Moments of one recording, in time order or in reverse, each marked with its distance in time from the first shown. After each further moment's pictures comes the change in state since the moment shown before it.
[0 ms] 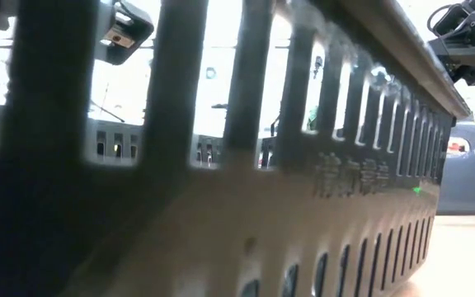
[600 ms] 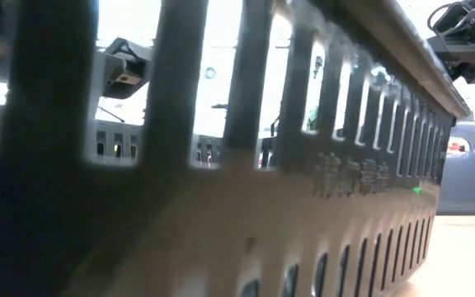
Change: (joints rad) left arm -0.001 0.110 0.000 0.071 -0.049 0.015; right arm 0.000 0.007 0.000 0.021 0.000 0.000
